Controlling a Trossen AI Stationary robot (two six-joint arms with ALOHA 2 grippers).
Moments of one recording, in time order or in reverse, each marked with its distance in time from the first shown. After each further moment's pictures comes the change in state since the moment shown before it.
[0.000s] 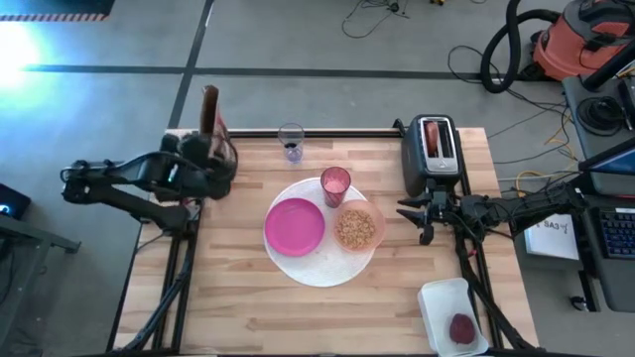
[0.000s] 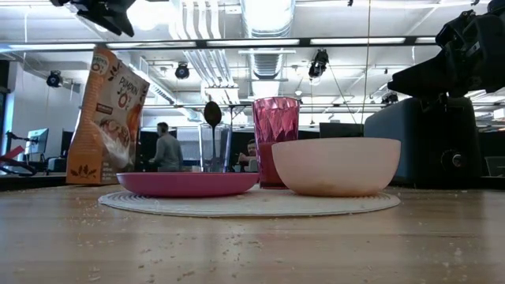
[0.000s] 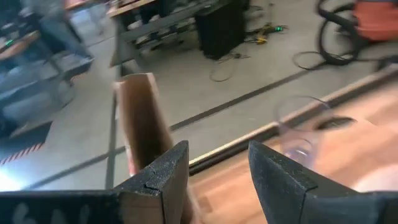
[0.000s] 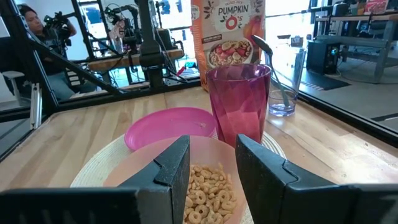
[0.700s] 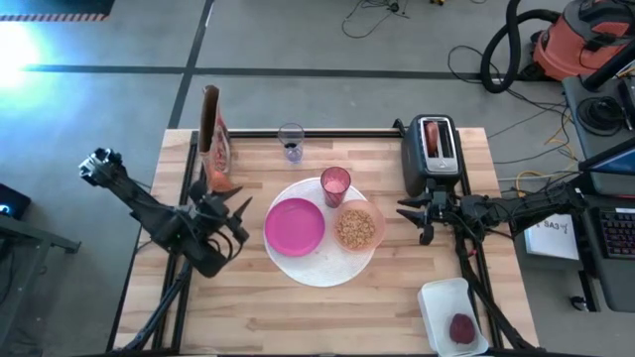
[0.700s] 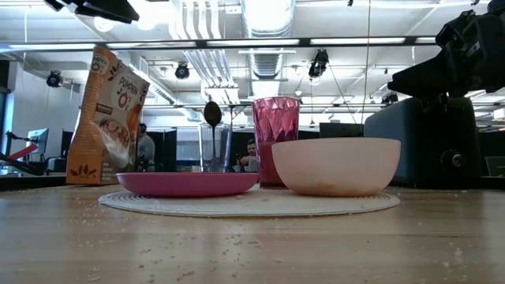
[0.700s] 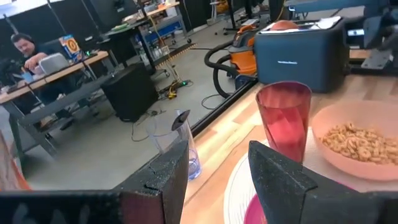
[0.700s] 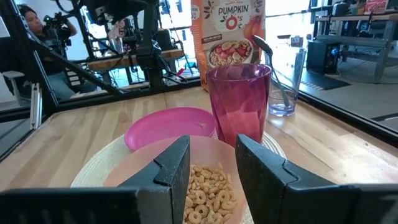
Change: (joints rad) left arm -0.562 0.107 -0.251 0.293 -0.175 -0.080; right arm 0.000 0.000 0.000 0.000 0.000 0.001
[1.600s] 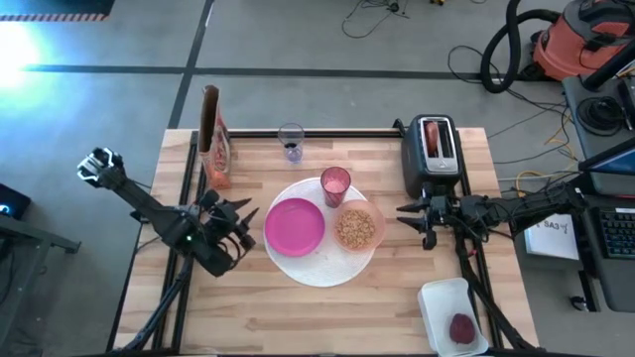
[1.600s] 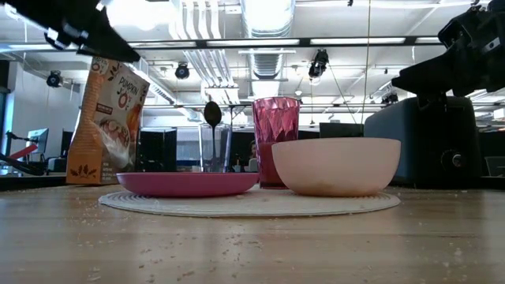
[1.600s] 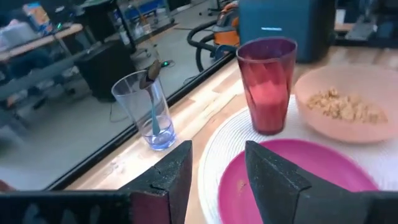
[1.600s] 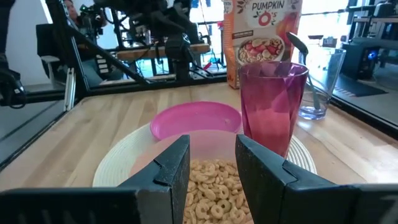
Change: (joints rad) left arm 0.026 -0.045 -0.244 0.364 0.114 0.123; right arm 0.000 0.006 0.000 -0.006 -0.122 -0.044
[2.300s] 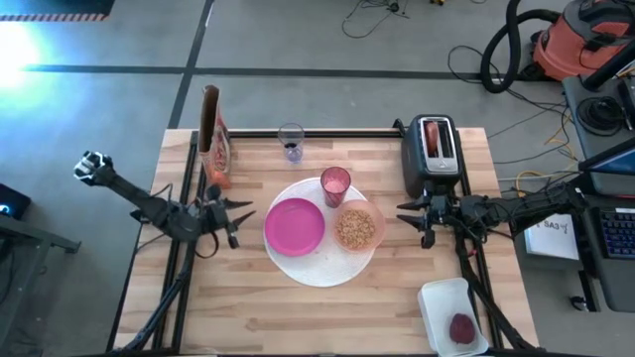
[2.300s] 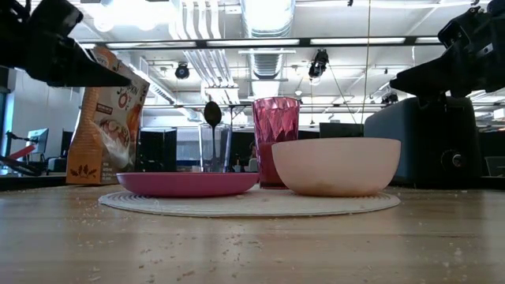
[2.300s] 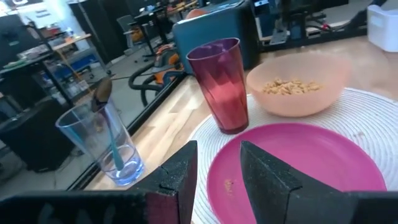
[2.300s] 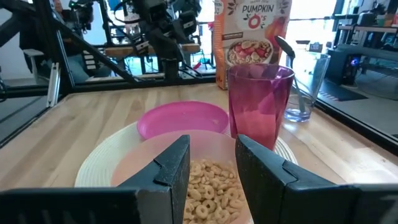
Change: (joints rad) left arm 0.109 -0.550 -0.529 0.760 0.289 0.904; right arm 0.000 0.004 0.000 0.000 0.045 -0.043
